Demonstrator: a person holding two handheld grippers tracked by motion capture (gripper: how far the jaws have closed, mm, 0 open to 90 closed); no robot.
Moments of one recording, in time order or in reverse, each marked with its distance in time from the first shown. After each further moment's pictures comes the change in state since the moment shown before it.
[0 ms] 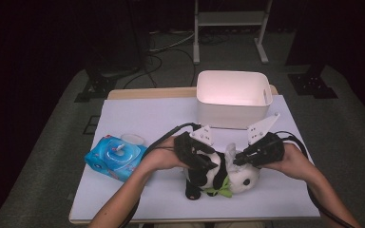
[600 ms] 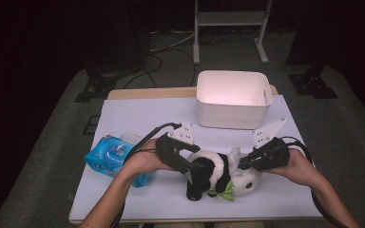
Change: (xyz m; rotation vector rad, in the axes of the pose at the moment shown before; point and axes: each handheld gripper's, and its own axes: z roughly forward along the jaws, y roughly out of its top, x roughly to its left) left arm -0.007 -0.024 -0.031 -0.027 0.031 -0.054; right arm 0.006 -0.017 -0.003 -0.032 0.011 0.030
